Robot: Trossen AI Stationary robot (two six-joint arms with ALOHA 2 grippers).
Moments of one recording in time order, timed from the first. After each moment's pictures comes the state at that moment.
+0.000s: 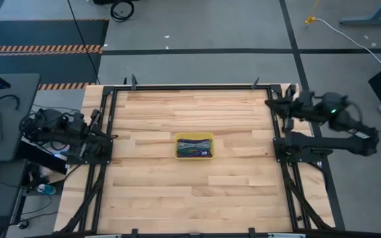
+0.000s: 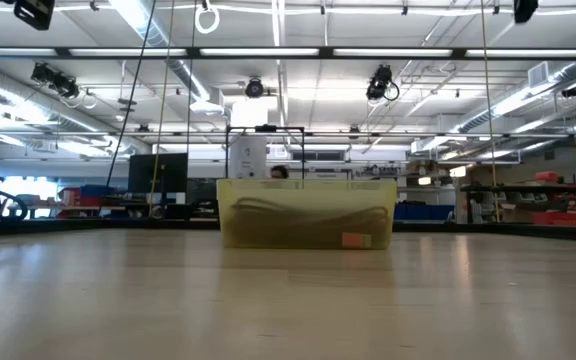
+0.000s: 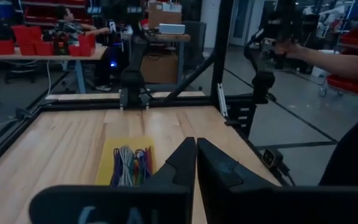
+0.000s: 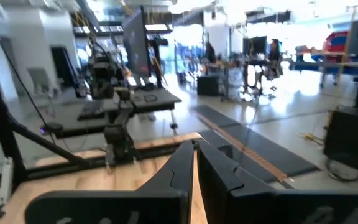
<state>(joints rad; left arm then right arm) -0.25 0.04 0.69 -0.71 -0.07 -0.06 -0.21 0.31 0.78 -0.40 0.07 0.04</state>
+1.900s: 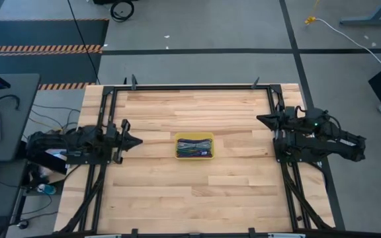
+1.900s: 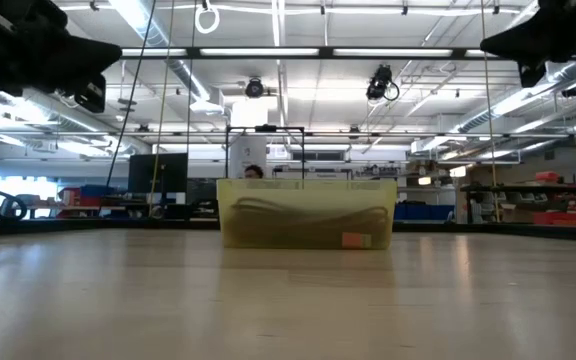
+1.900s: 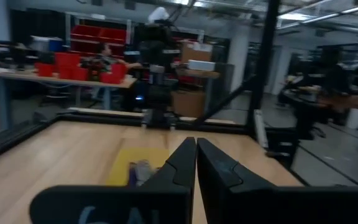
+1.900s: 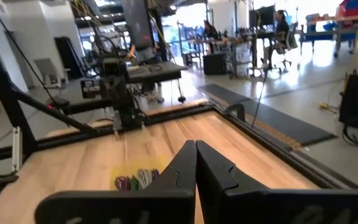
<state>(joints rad) -0.05 0.03 0.01 0.16 -0.01 -0.11 -0.21 0.01 0.38 -0.36 0.05 0.13</state>
